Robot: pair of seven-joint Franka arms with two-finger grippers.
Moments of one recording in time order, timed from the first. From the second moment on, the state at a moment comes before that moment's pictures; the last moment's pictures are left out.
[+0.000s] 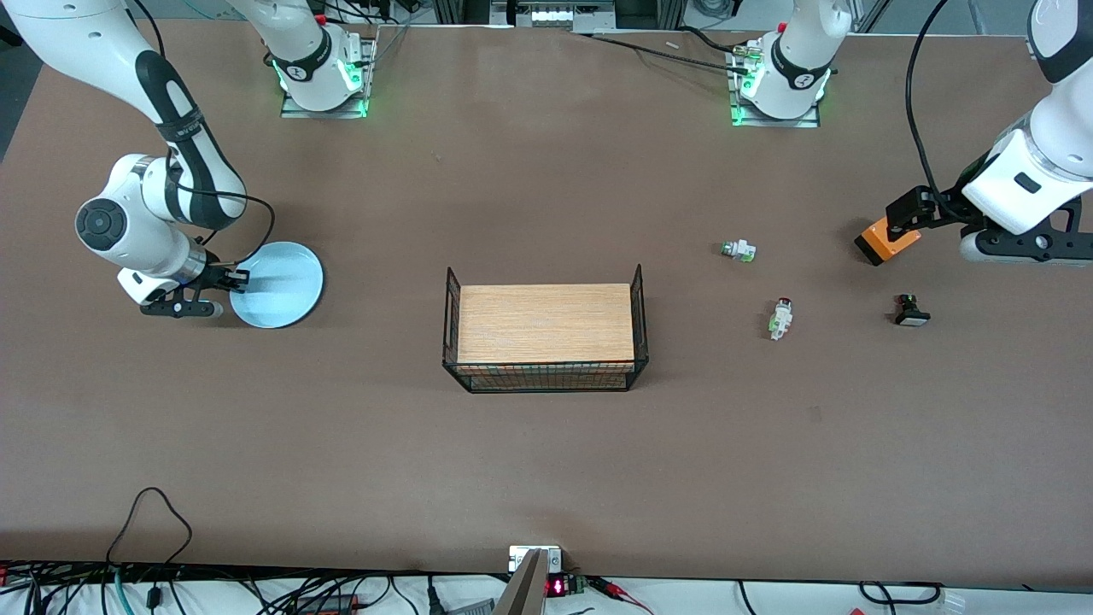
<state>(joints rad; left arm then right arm) -0.05 0.02 -0.02 -1.68 0.02 1.66 -0.03 -0.06 0.37 -0.11 -2.28 -0.07 2.57 -0.12</state>
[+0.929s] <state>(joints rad) -0.05 0.02 -0.02 -1.68 0.02 1.65 -0.03 -0.02 0.20 -0.10 -1.90 0.01 1.86 -0.11</state>
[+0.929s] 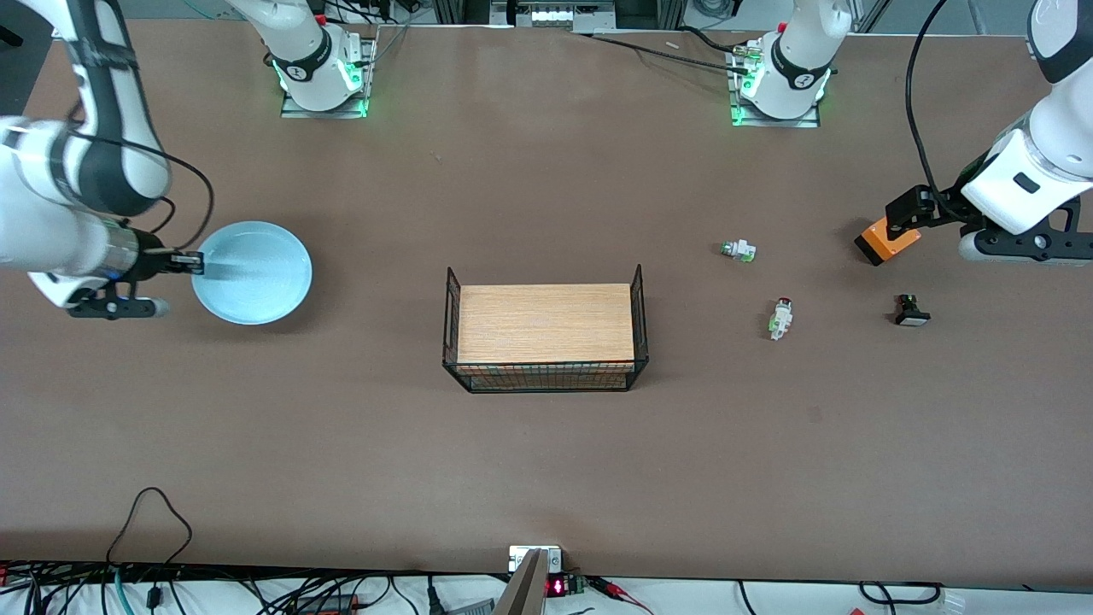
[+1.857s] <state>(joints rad) -0.05 0.02 -0.02 -1.68 0.02 1.65 -0.03 0.25 0.15 -0.08 -1.54 0.27 1.43 0.74</state>
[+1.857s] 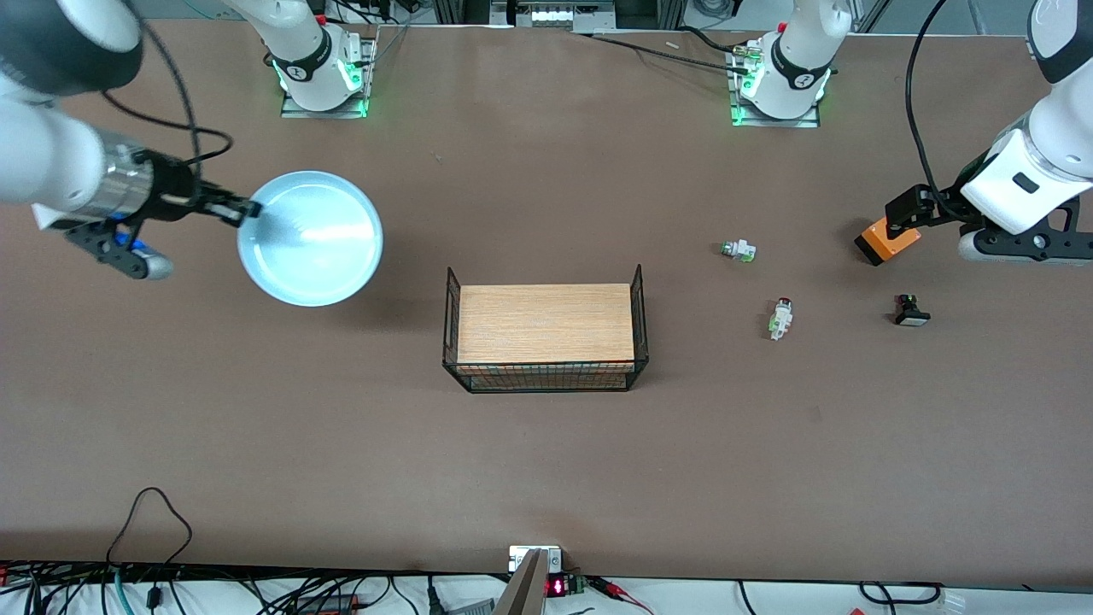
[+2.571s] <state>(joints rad) -0.05 0.02 -0.02 -1.68 0.02 1.65 -0.03 0.58 0.27 -0.08 -1.45 0.33 1.65 1.30</state>
